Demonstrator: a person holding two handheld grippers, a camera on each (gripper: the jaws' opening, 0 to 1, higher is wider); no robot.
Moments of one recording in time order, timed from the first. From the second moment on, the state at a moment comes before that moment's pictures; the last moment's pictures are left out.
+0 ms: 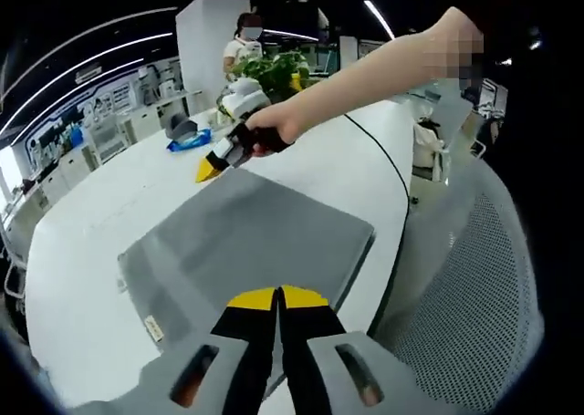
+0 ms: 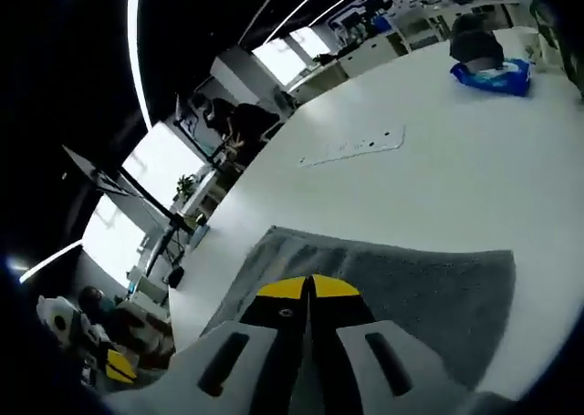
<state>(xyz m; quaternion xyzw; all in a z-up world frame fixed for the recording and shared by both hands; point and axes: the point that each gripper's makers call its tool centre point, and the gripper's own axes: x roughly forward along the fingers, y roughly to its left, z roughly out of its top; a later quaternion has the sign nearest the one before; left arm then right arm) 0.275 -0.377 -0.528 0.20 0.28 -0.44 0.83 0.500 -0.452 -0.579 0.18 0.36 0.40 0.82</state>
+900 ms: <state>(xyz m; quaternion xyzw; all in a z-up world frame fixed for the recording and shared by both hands) 0.271 -0.495 -0.654 0.19 0.33 -0.49 0.78 0.481 -0.467 -0.643 -0.06 0.41 0.45 0.79</state>
